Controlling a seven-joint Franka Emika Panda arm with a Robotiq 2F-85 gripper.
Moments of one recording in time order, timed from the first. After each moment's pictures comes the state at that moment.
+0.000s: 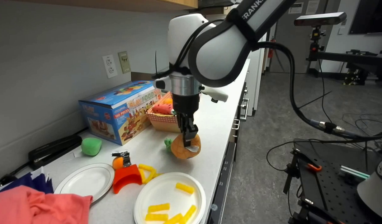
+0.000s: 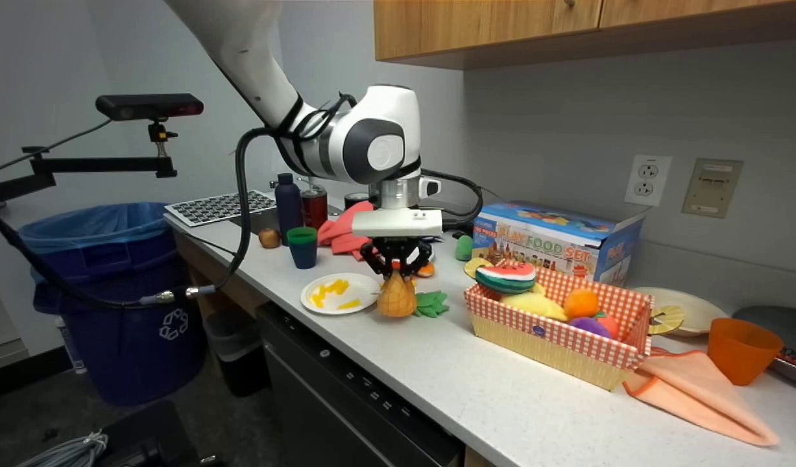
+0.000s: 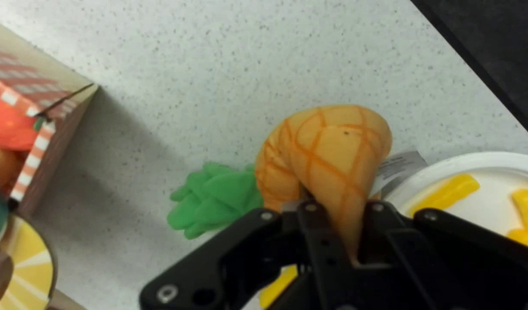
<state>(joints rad) 0.06 0.23 0.08 -2.16 0.00 2.46 -0.63</state>
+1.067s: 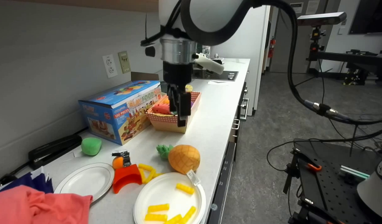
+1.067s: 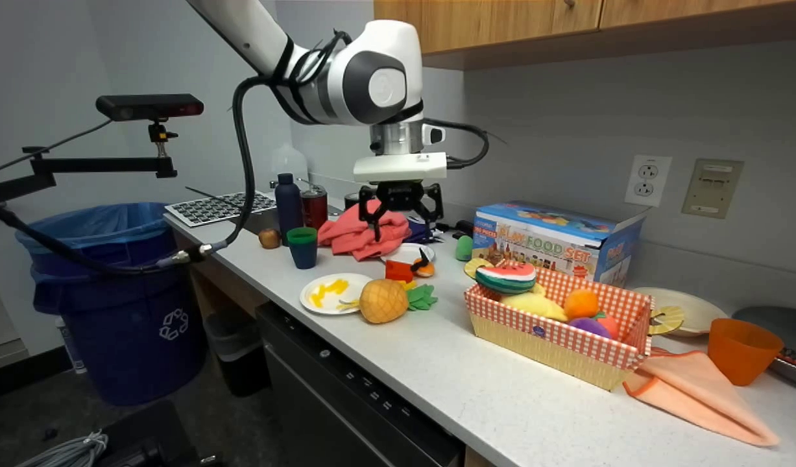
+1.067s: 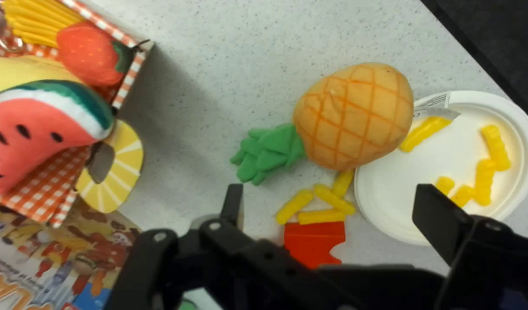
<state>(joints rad) 0.04 0.13 0.10 -2.06 0.00 2.32 -0.61</state>
